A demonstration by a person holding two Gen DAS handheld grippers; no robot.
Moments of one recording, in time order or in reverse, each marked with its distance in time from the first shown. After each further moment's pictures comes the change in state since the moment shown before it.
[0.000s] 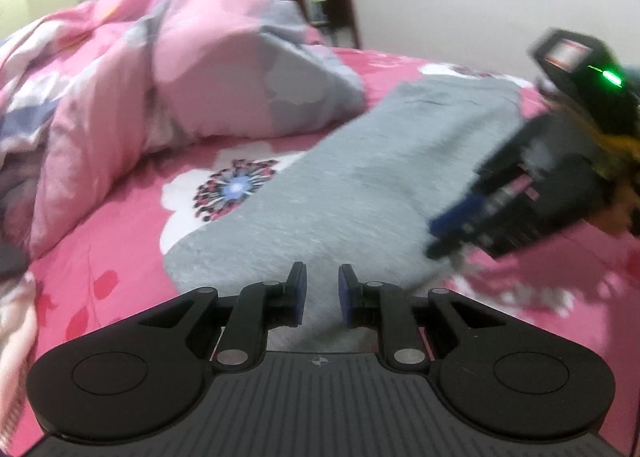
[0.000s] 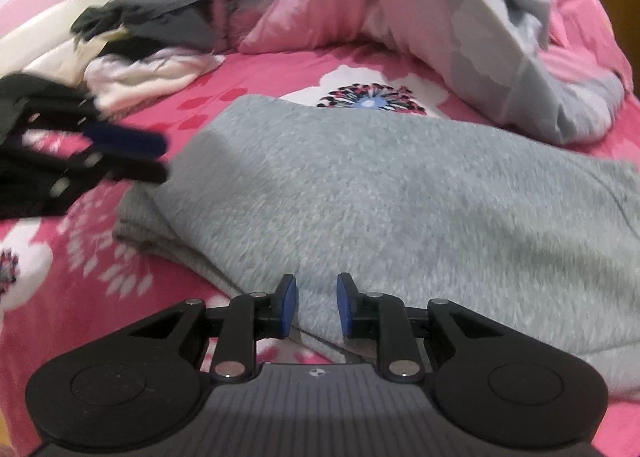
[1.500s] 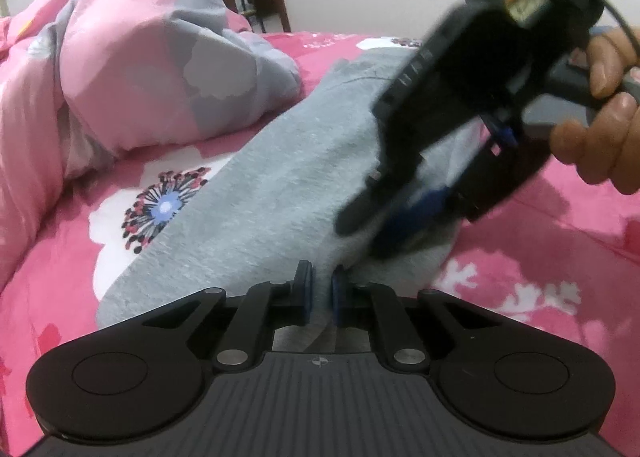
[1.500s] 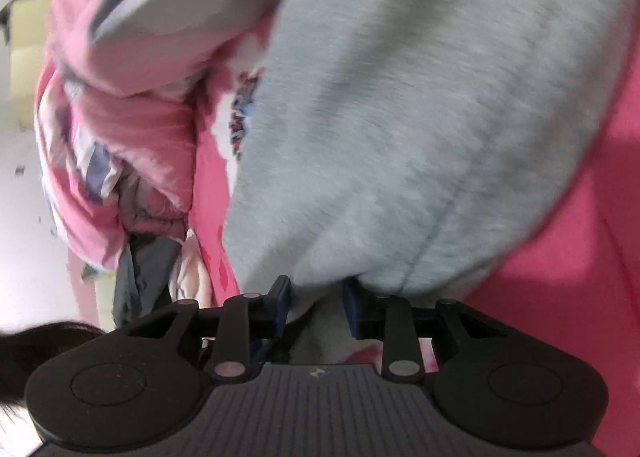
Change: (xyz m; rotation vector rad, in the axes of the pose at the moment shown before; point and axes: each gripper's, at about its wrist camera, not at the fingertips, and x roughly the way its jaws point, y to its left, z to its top) left arm 0.044 -0.013 0.017 0.188 0.003 -0.167; right arm 0.021 -0.085 -0.022 1.358 0.078 0.336
